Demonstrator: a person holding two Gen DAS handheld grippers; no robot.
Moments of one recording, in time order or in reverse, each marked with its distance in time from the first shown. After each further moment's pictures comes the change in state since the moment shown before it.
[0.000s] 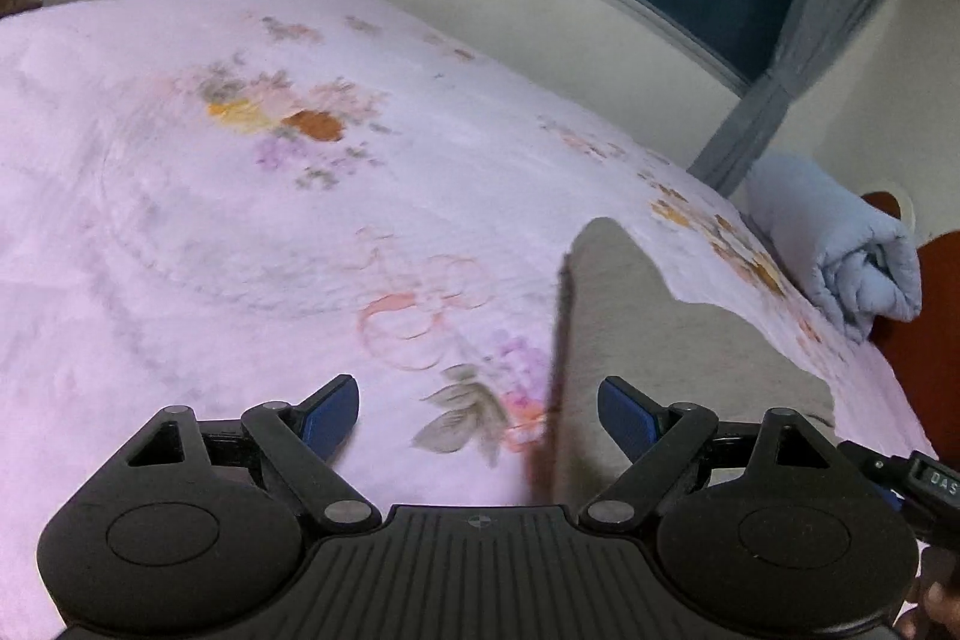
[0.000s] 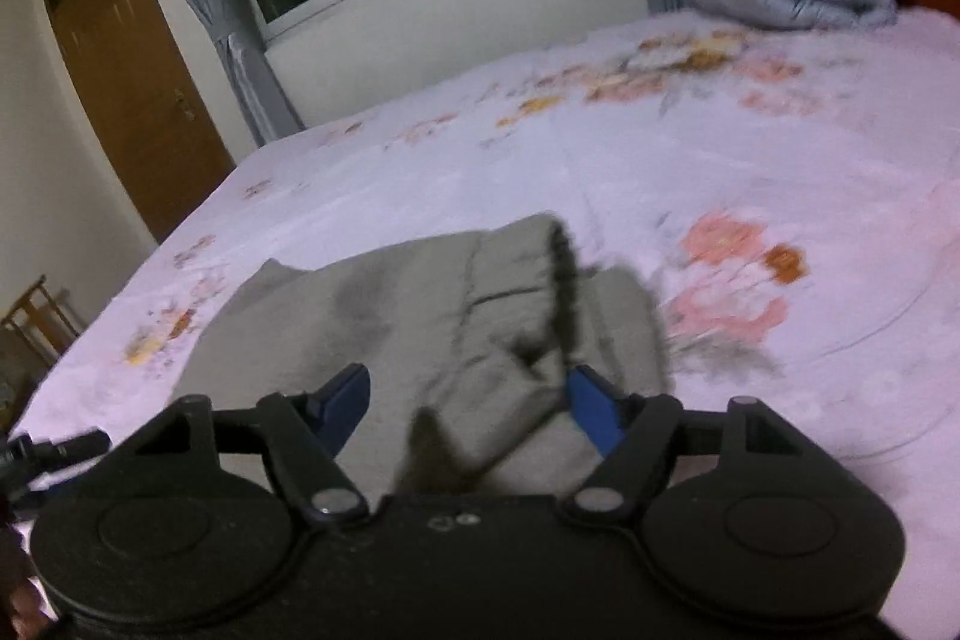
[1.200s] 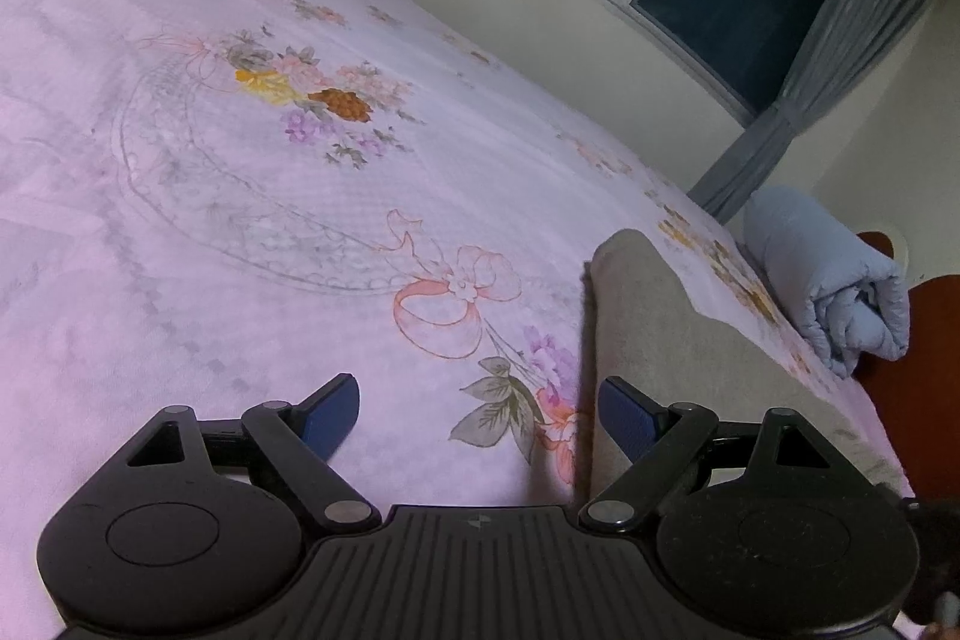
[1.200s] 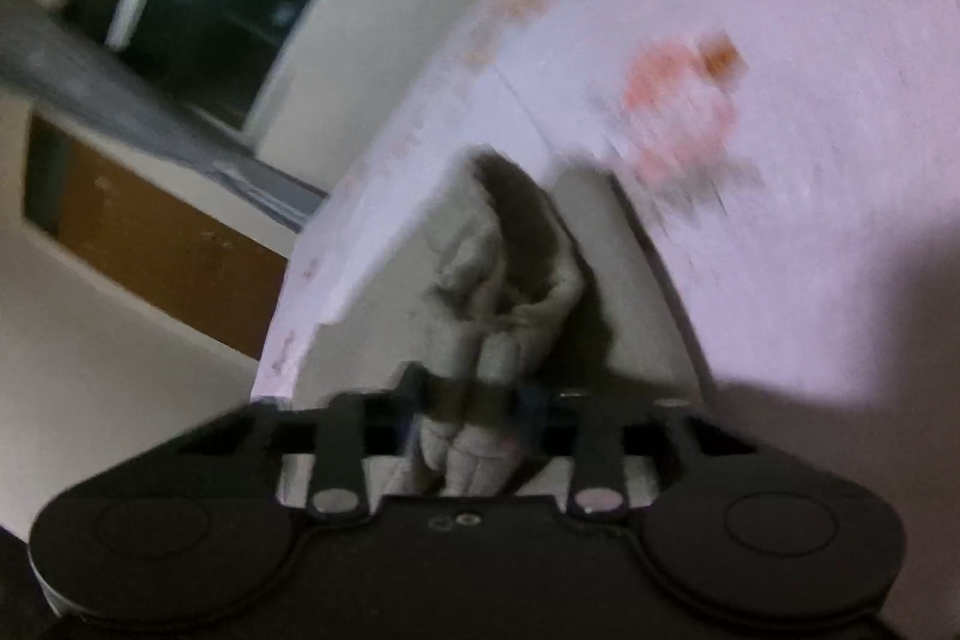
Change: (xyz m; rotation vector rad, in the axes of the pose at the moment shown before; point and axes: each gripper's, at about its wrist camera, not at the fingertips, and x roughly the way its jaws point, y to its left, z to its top) left arm 0.019 0.016 -0.005 -0.085 -0.020 -0.043; right arm -0.028 -0.063 -0.021 0.459 -0.033 0.253
